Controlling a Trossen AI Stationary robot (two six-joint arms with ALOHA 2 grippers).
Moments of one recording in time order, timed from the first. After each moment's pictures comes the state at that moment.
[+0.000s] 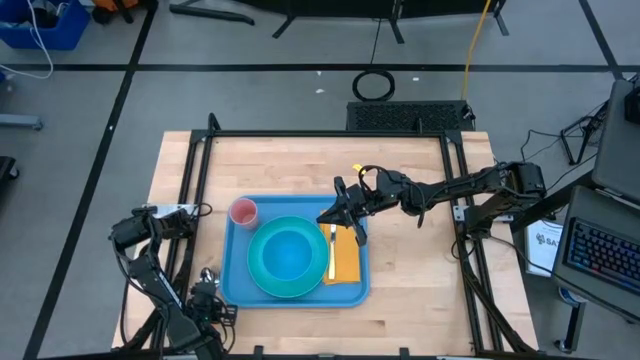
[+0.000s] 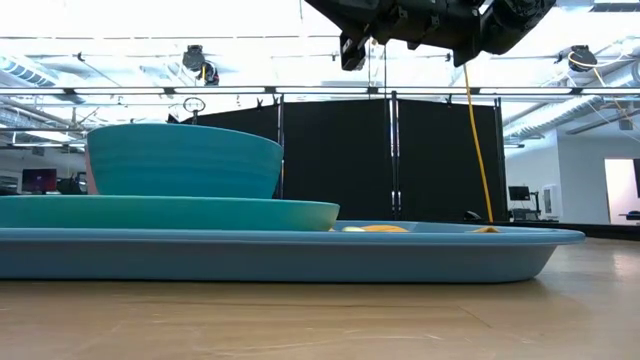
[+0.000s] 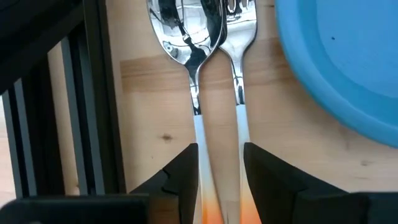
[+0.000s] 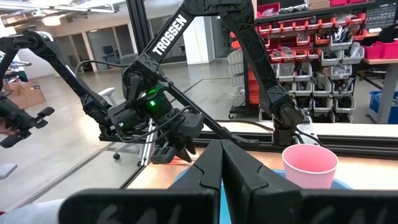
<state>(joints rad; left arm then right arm) -1.09 1.93 1.23 -1.22 0.11 -2.54 -0.04 1.55 0.83 0.75 -0.39 0.14</state>
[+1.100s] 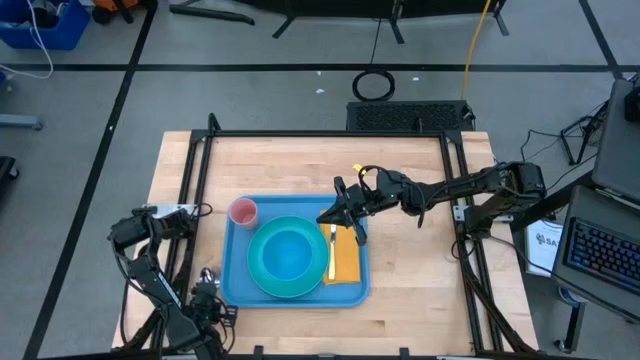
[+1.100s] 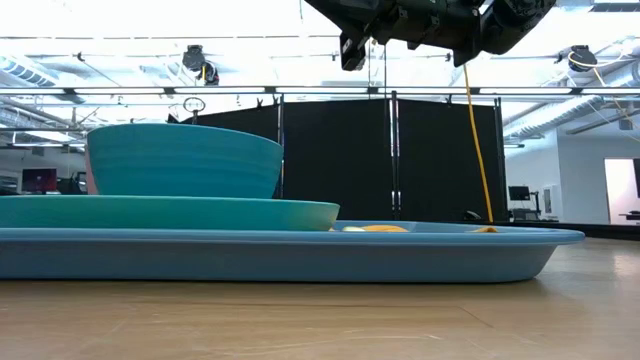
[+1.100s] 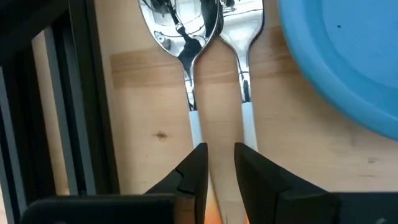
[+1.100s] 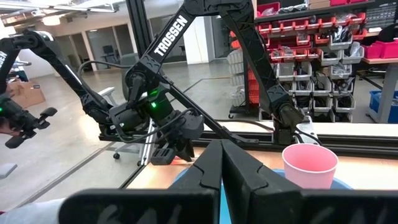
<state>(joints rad) -1.11 1.93 1.20 -1.17 0.14 -2.56 -0.04 1.55 0.83 0.74 -0.39 0.14</state>
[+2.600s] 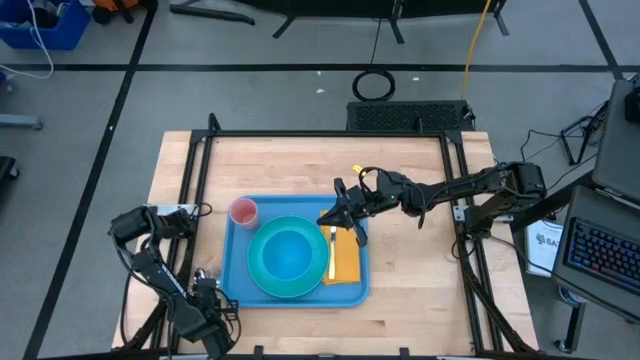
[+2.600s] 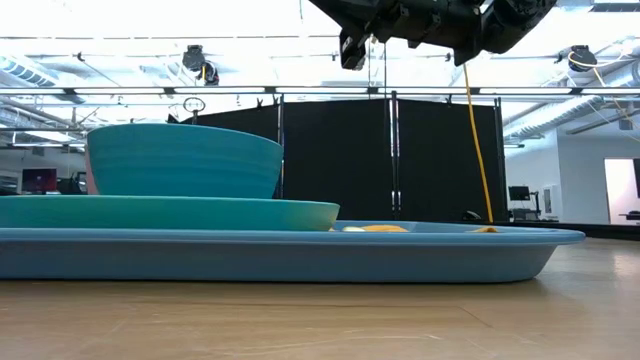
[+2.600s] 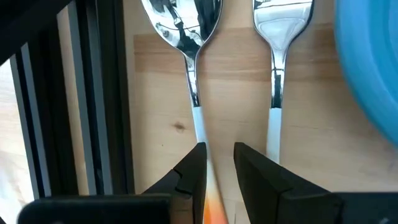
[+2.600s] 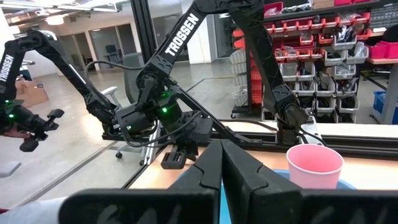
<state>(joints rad) -1.07 1.92 1.10 -1.06 0.32 -2.60 -0.04 1.55 0.83 0.75 -0.39 0.14</state>
